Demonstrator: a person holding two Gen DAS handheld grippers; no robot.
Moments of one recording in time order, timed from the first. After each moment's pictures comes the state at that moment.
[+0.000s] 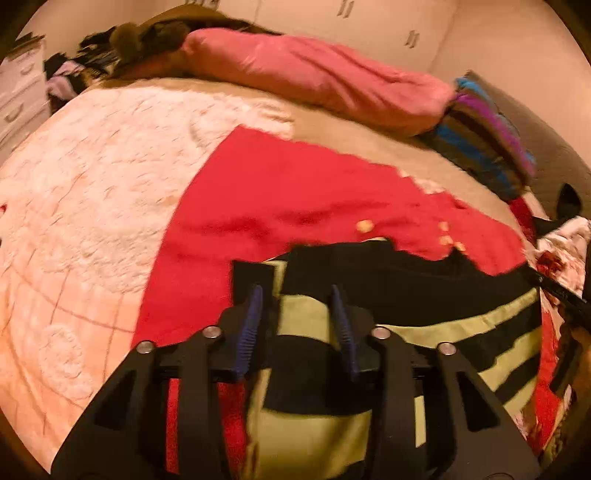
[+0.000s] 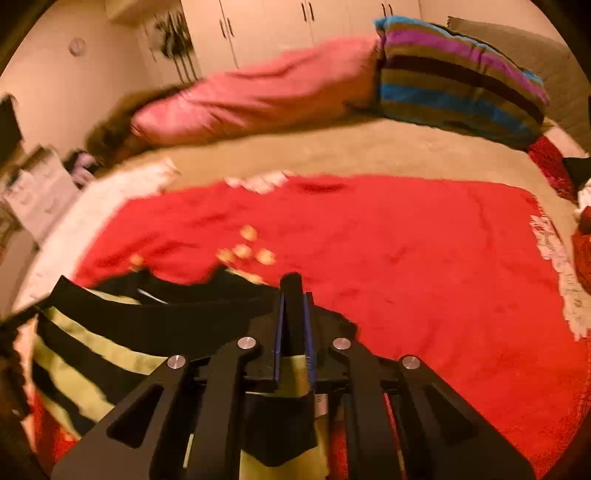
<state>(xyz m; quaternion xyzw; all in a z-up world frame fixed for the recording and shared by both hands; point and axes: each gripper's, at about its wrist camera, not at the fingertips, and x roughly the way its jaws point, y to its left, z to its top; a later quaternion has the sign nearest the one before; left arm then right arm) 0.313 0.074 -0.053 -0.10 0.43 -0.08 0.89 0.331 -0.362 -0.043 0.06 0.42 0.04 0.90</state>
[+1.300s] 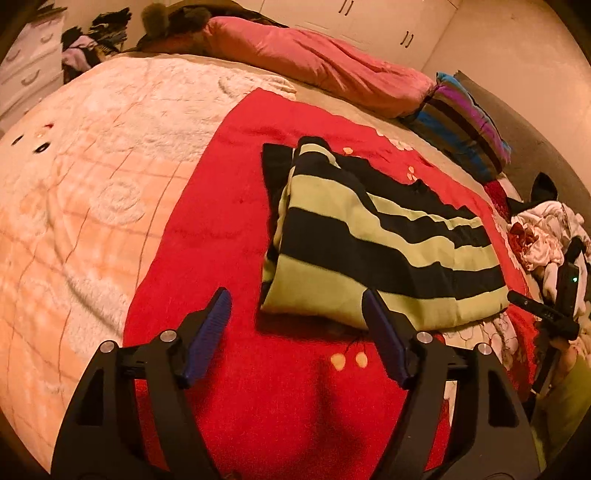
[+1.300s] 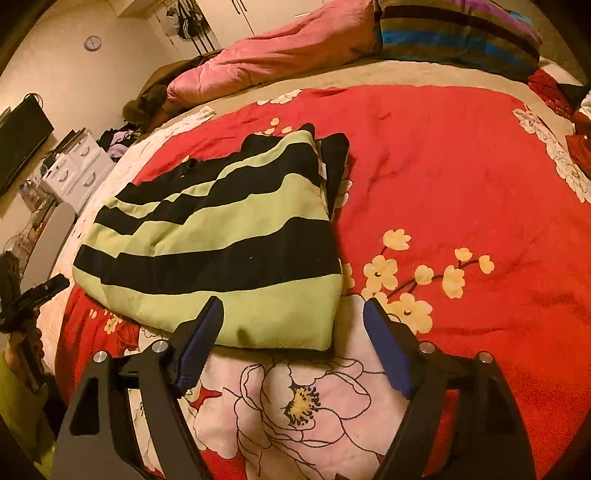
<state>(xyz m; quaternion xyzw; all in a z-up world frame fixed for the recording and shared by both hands) 0.159 0.099 -0.061 -0.12 0.44 -0.11 0.88 0.164 -0.391 -0.073 0.12 0.46 0.13 0.87</state>
